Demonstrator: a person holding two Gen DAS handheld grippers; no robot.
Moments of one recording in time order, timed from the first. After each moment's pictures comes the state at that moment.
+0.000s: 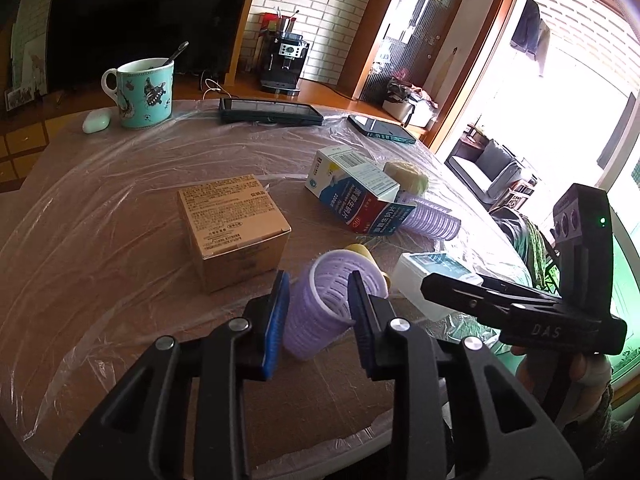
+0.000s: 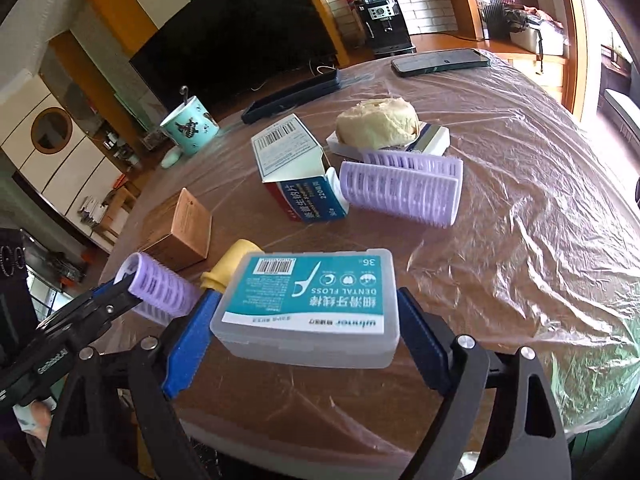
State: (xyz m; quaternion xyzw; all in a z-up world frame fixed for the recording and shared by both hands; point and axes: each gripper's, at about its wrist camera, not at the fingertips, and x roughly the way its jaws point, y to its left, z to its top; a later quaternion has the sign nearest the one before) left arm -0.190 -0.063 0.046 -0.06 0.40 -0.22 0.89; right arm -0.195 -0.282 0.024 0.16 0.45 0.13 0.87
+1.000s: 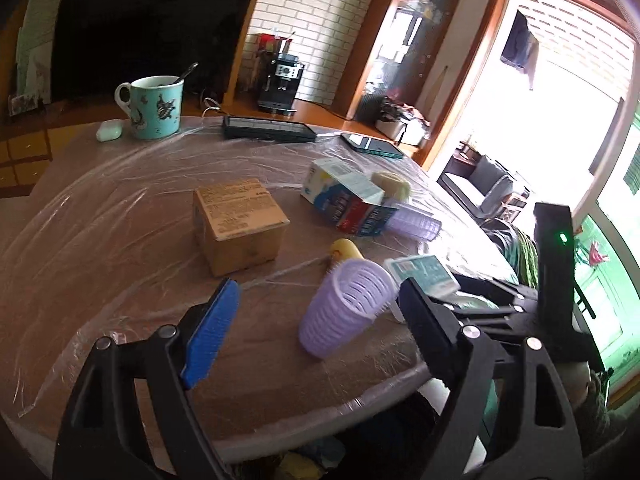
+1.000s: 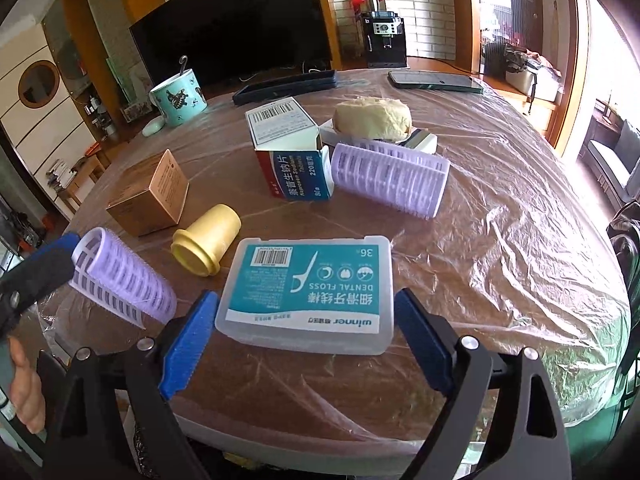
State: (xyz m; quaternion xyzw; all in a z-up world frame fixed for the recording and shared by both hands) left arm -0.229 -0.052 0.054 -0.06 0.36 -0.24 0.90; right arm -0.209 -0.268 0.017 0.06 0.44 0.09 0.89
